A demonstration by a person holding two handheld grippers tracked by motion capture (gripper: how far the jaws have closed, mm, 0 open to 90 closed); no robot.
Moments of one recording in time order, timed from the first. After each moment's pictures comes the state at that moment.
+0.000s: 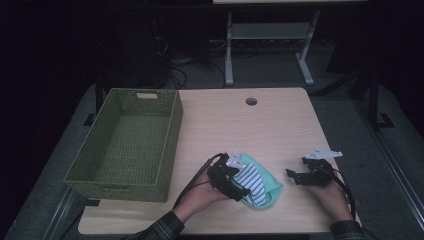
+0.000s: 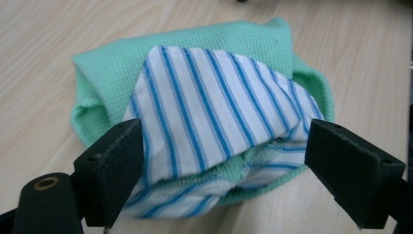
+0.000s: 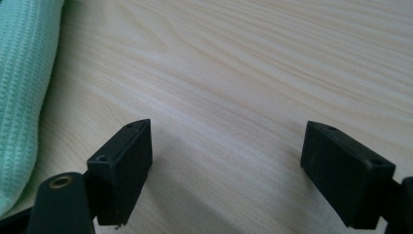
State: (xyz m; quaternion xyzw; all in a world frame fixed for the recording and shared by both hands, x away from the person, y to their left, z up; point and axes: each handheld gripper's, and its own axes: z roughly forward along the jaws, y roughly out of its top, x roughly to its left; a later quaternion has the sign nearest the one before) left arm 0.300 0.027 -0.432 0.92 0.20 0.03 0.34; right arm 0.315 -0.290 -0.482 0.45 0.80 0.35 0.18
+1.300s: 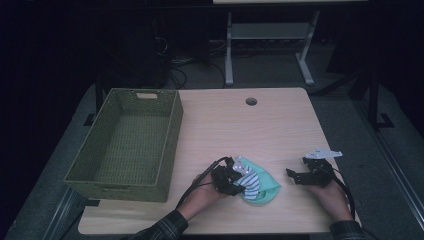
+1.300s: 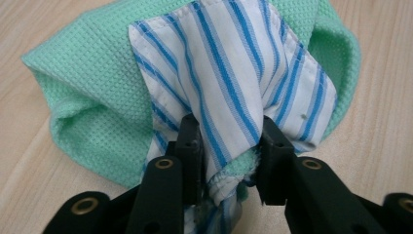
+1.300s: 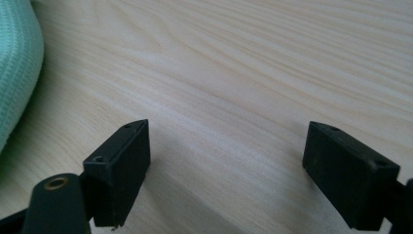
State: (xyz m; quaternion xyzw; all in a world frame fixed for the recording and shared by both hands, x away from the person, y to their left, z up) left arm 0.308 0.024 -0.451 0.94 0.16 0.03 0.29; right arm 0.315 -0.290 -0.482 0.46 0.80 0.35 0.18
